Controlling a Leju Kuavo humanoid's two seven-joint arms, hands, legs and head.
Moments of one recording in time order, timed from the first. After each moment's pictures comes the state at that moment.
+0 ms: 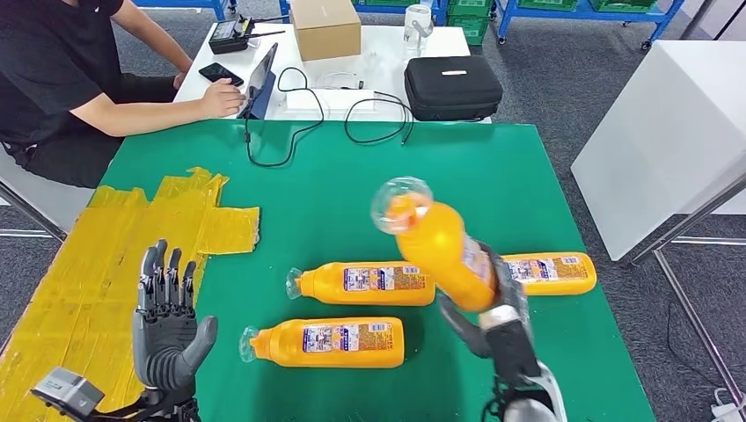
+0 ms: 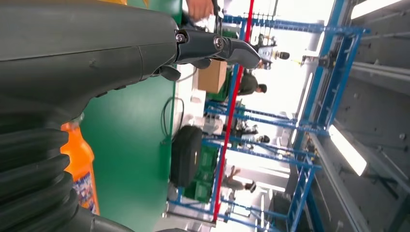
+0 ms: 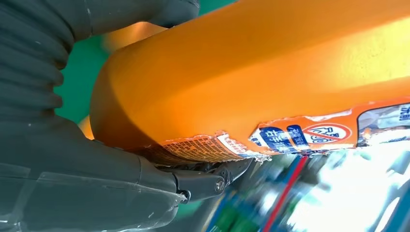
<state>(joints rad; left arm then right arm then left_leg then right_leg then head) 0.27 -0.35 0.01 -1.77 0.03 -0.21 -0.59 0.15 0.23 0.05 -1.72 0.54 0.06 -0.30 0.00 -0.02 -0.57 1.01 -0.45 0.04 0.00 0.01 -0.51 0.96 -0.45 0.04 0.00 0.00</state>
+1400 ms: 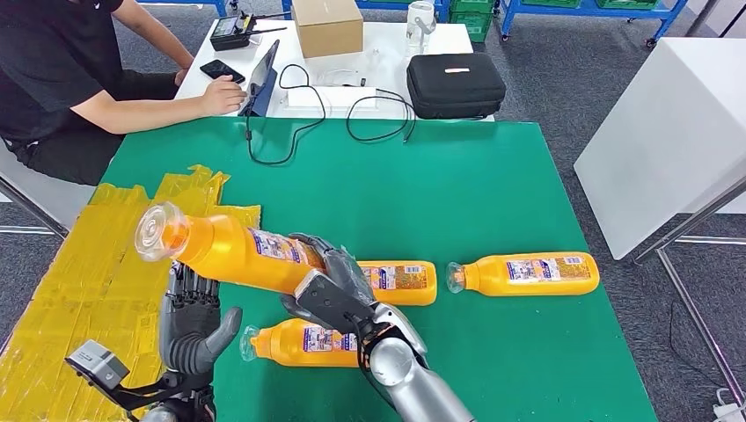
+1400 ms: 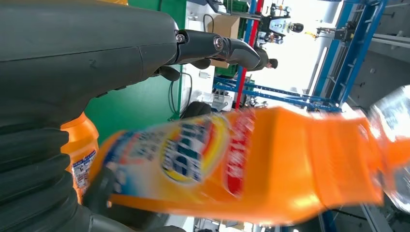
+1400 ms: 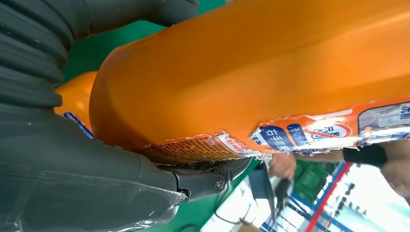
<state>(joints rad) 0.21 -0.36 0.00 -1.69 0.03 -0.29 -0.56 -0.26 0.32 0.50 -1.11 0.50 -0.01 -0.23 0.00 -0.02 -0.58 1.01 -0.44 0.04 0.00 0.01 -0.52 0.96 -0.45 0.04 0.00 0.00</state>
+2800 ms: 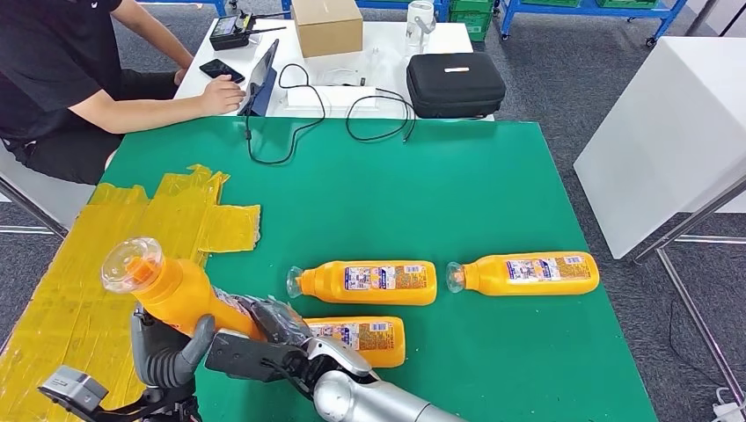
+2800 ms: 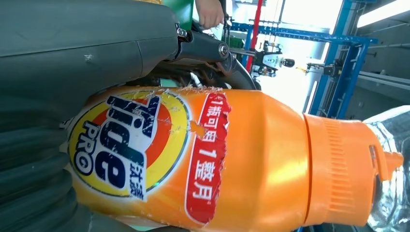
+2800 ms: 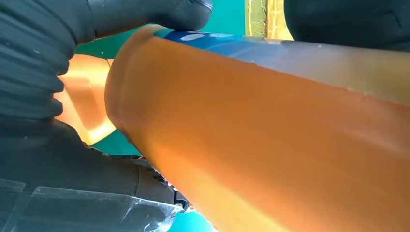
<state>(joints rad) 0.24 -0.36 0.06 -1.69 0.01 -0.24 -0.62 -0.46 0.33 1.17 -0.84 0.14 -0.13 -0.07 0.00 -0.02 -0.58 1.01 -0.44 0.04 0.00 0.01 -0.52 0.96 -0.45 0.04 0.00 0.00</state>
